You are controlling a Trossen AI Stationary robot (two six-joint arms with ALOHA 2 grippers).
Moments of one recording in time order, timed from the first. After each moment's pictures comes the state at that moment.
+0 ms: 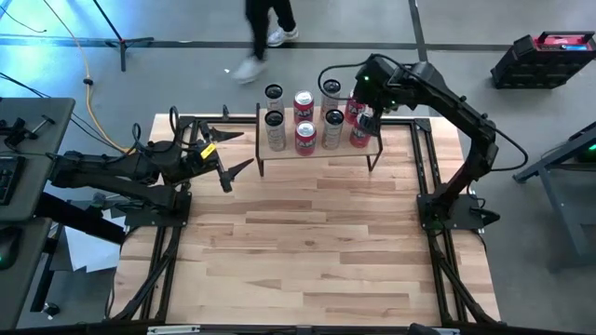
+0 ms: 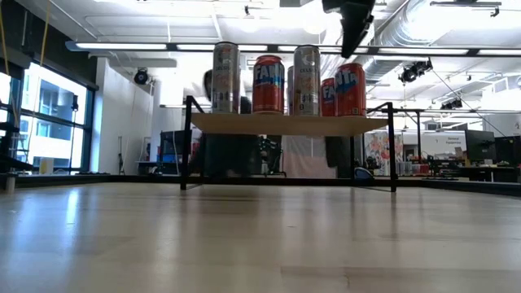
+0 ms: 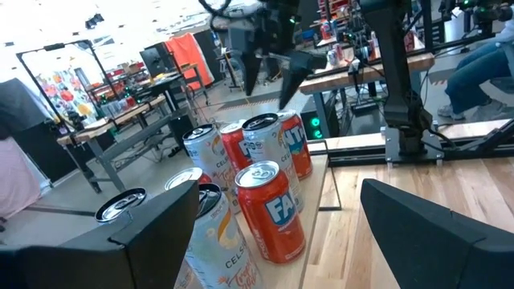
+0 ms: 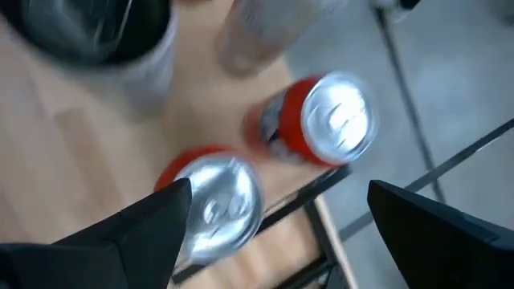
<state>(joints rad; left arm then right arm) -0.06 0.77 0.78 -0.03 -0.51 0.30 -0.54 1.64 2.00 -1.48 0.26 -0.26</state>
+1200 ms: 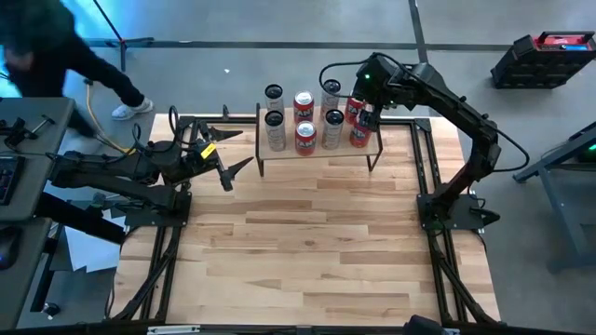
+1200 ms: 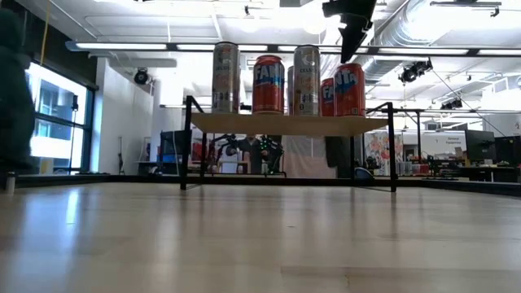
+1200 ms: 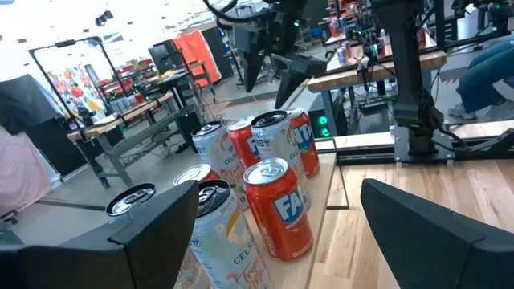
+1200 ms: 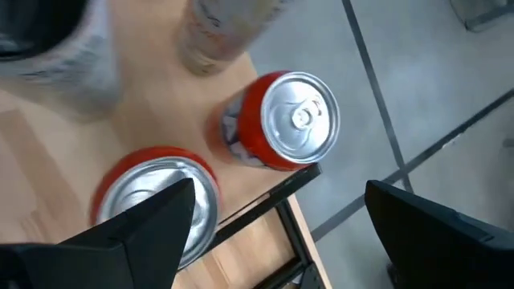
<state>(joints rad) -0.06 0.77 0.78 -0.03 -0.54 0.29 -0.57 1.62 1.94 -1.39 0.33 -0.31</state>
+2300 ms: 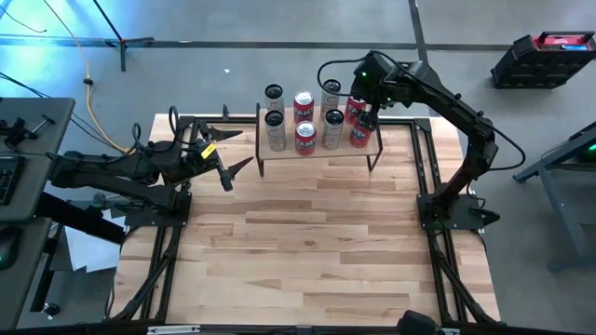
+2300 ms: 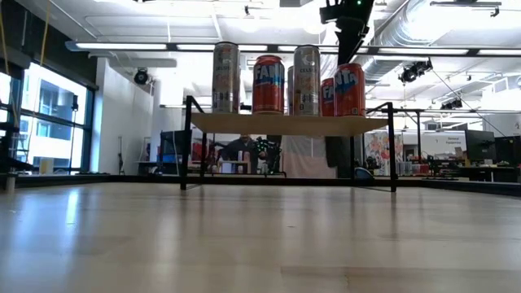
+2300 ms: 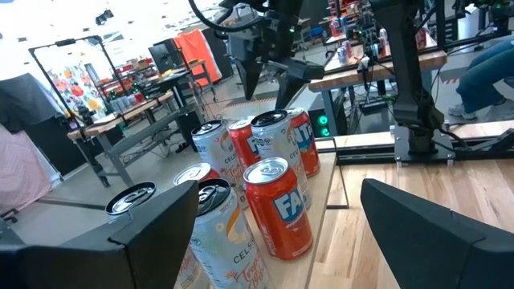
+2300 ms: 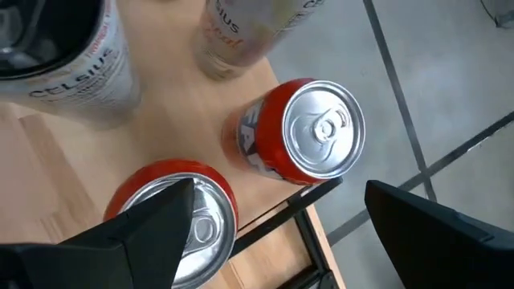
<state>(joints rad) -0.06 0.77 0.78 -0.03 -0.54 0.29 -0.59 1.65 1.94 -1.38 0.27 -0.32</state>
